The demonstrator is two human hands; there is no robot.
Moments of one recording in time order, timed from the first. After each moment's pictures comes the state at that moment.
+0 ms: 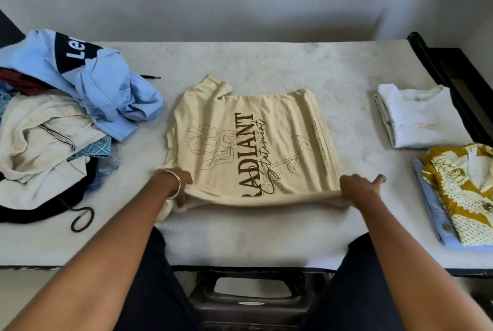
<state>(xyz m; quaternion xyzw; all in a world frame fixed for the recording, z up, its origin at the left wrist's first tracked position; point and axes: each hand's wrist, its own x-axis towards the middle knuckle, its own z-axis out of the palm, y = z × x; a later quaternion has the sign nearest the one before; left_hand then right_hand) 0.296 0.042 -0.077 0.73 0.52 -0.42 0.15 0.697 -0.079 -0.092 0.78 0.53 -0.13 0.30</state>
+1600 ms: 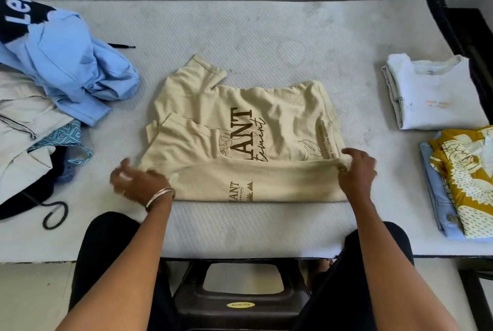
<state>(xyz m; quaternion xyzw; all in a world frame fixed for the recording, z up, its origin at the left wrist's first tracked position) 0.295 0.015 -0.187 0.36 0.87 0.33 0.04 0.717 -0.074 -0.160 0.90 0.38 -0.14 -0.16</state>
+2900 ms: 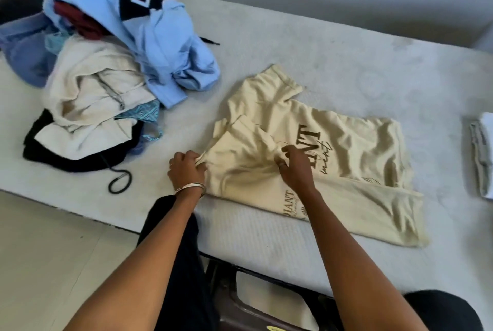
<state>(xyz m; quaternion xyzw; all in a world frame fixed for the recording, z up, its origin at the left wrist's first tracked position) 0.227 0.027 -0.174 0.51 0.82 0.19 0.18 0.484 0.045 -0.160 0.72 0.59 -0.31 -0.17</state>
